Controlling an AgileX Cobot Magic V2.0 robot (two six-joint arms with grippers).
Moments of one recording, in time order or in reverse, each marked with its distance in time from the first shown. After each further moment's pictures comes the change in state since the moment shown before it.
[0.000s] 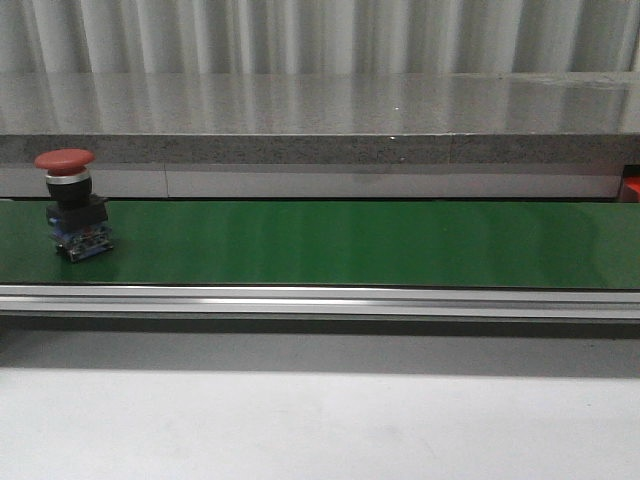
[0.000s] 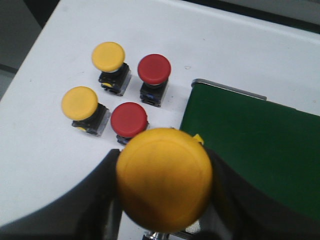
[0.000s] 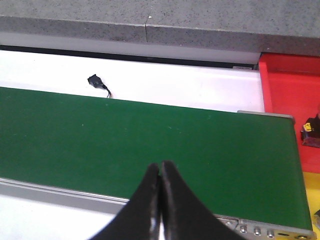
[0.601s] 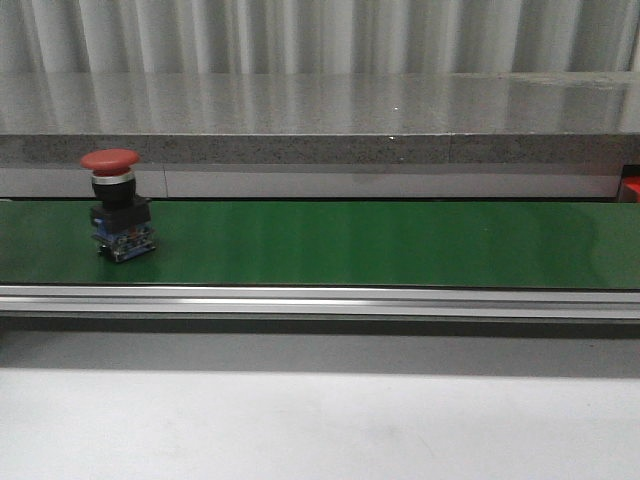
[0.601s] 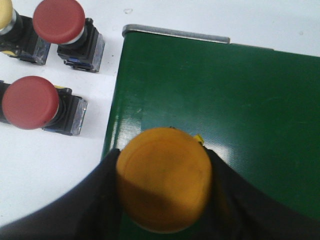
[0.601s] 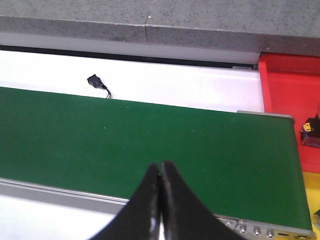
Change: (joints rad) left arm -0.137 0.213 0.000 0.012 -0.042 0.002; right arm 0.000 0.000 0.000 0.000 0.000 0.000
